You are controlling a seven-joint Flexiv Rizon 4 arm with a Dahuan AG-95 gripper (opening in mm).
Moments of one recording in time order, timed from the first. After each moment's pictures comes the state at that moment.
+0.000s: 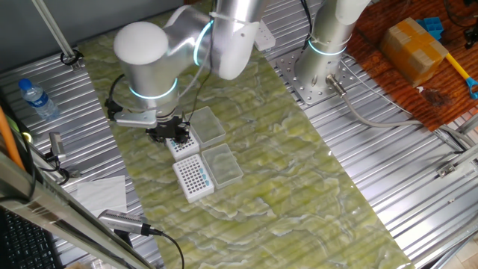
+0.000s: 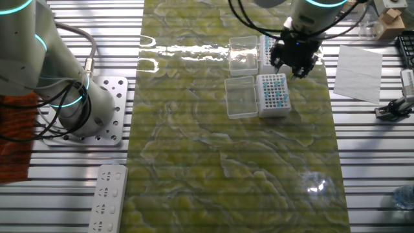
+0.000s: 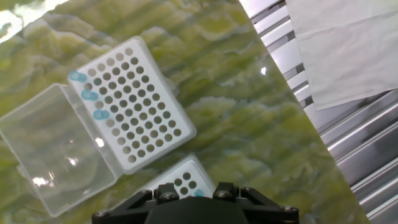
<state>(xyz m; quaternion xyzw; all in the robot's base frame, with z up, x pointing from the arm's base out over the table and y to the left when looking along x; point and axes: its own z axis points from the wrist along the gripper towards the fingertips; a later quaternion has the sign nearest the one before) 0.578 0.072 0.084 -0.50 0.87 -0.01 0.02</state>
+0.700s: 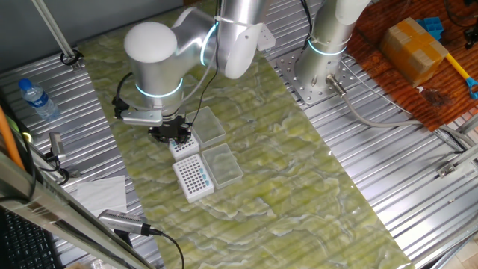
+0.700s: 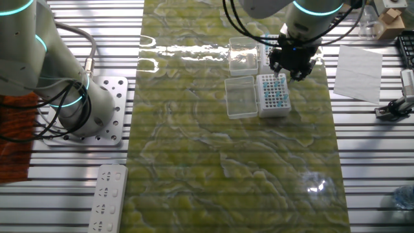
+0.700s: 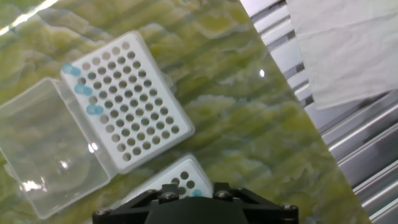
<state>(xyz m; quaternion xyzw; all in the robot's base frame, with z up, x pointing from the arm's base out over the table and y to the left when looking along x) 0.576 0.070 0.070 -0.50 0.87 -0.01 0.02</state>
